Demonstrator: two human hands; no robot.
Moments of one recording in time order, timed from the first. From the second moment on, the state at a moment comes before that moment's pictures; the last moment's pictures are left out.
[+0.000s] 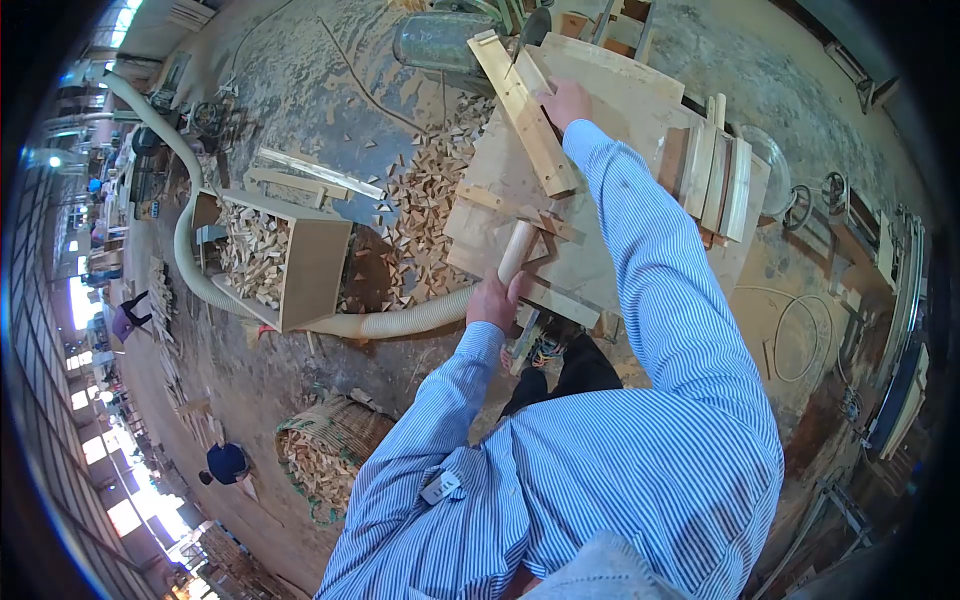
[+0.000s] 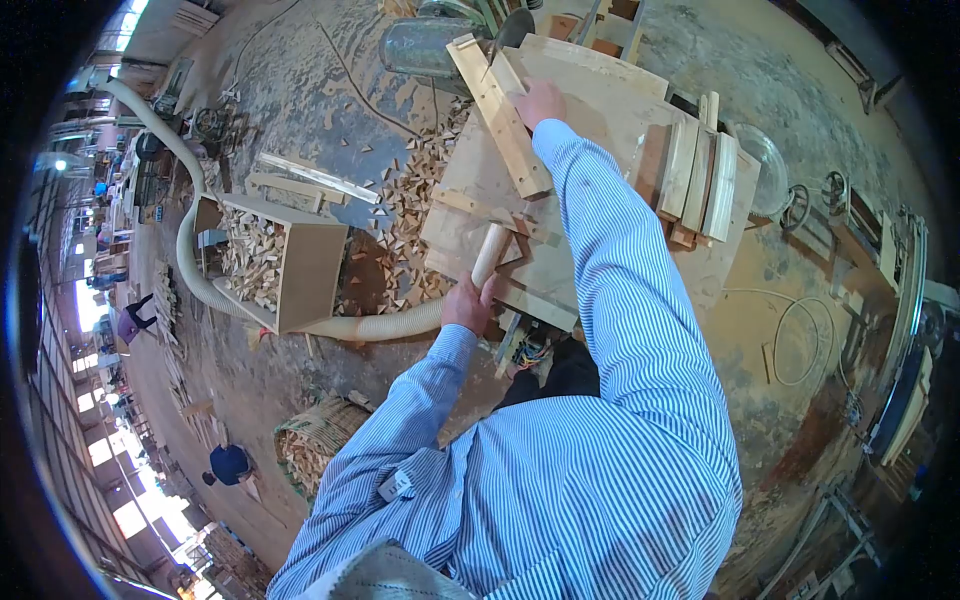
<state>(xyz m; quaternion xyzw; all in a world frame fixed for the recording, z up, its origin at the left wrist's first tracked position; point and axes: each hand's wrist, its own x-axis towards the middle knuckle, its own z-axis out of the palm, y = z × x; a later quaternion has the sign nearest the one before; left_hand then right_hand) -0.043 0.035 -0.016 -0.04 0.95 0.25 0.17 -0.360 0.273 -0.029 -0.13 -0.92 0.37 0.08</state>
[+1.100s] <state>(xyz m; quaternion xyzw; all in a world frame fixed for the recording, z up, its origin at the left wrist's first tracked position) 0.034 -0.021 -0.002 -0.05 0.95 0.24 0.22 -0.327 0.210 -0.046 -0.12 -0.92 0.37 0.10</state>
